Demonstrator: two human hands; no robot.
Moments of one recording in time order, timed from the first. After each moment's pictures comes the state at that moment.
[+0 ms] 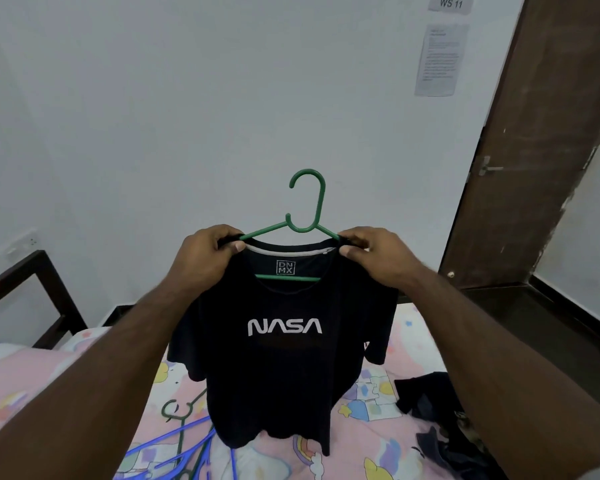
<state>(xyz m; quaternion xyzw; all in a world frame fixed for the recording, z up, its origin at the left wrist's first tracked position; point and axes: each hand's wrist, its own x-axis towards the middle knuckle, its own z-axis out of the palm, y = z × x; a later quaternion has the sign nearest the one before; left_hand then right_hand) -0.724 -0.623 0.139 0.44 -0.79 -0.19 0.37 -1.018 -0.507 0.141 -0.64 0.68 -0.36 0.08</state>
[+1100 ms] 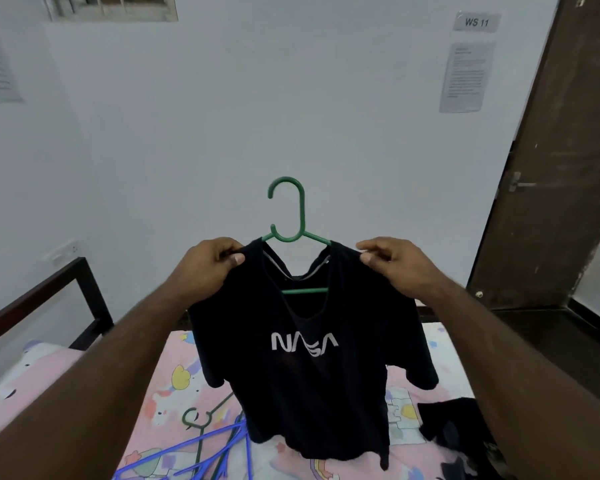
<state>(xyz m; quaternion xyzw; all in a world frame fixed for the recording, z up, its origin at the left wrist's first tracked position) -0.681 -0.618 0.158 0.45 -0.80 -0.21 0.33 -1.017 -0.512 0.146 -0.63 0.64 -0.41 0.14</state>
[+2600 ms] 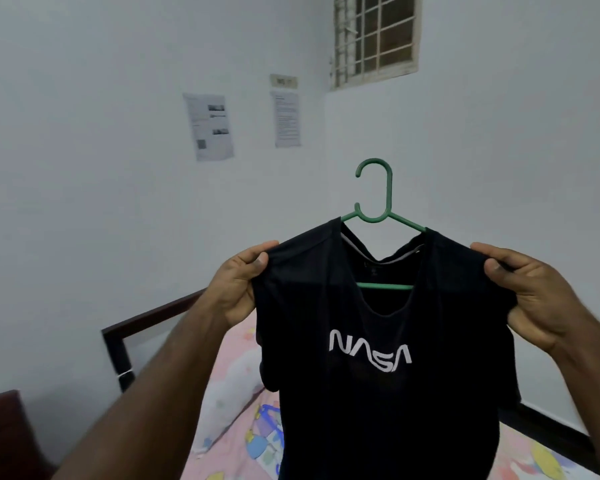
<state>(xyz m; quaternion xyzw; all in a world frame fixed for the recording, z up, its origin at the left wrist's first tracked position) -0.630 -0.459 0.197 0.36 -0.40 -0.46 0.71 -1.023 -0.573 0.198 -0.53 0.24 -0.54 0.60</state>
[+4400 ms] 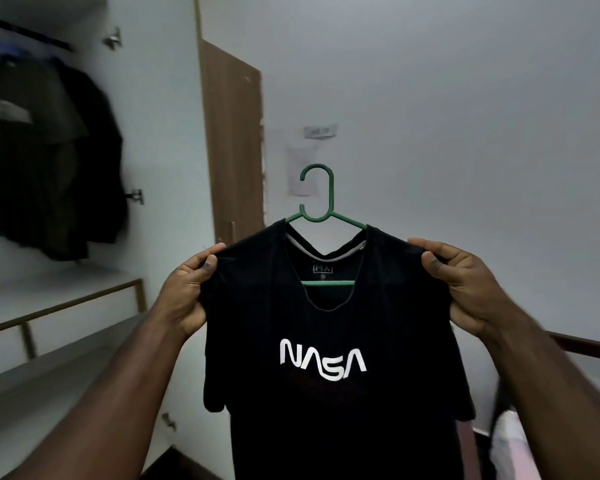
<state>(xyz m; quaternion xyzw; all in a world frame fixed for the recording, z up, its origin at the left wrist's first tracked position) -0.696 0.302 0.239 0.52 -0.07 0.20 0.83 -0.671 -0.094 0.262 -0.54 -0.22 -0.03 0.81</state>
